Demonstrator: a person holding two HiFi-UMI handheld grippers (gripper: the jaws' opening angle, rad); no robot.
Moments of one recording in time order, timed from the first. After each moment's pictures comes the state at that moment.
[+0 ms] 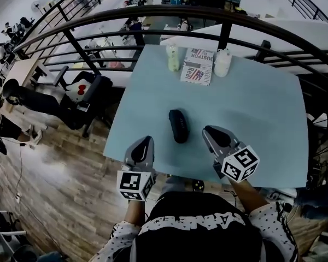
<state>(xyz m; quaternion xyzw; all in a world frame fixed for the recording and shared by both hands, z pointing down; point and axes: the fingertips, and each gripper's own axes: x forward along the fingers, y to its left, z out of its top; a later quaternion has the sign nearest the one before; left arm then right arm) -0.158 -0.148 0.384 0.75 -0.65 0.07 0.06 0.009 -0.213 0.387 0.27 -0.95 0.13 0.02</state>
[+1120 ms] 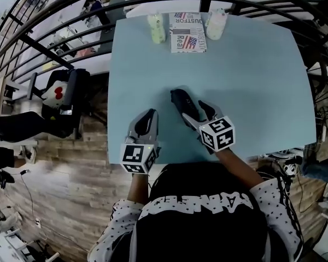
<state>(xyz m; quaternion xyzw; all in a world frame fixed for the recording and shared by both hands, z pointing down) -0.226 -0.269 0.487 0.83 -0.53 0.08 0.12 -0.102 -0.287 0.562 0.39 -0.87 0.22 0.19</state>
